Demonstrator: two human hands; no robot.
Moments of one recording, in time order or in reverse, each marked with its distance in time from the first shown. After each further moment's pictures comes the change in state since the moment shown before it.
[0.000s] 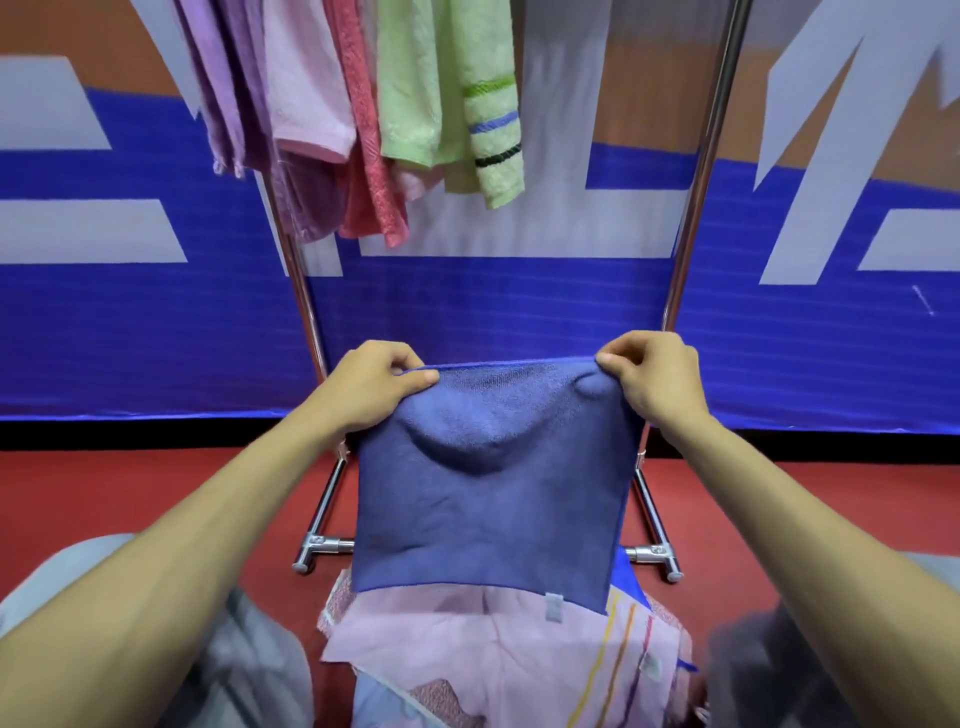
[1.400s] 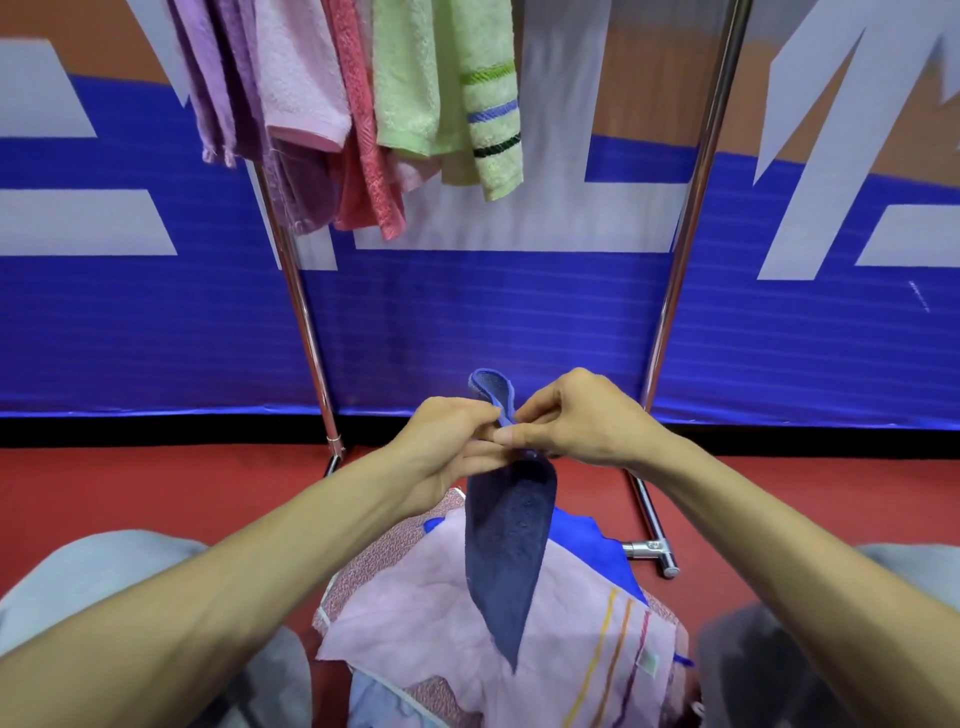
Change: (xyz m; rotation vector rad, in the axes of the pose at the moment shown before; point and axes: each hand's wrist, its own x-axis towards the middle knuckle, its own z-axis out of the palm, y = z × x) left_hand -0.036 0.041 0.063 -0.995 -0.284 -0.385; right_hand -0.046 -0.043 0.016 -0.118 -0.617 -0.156
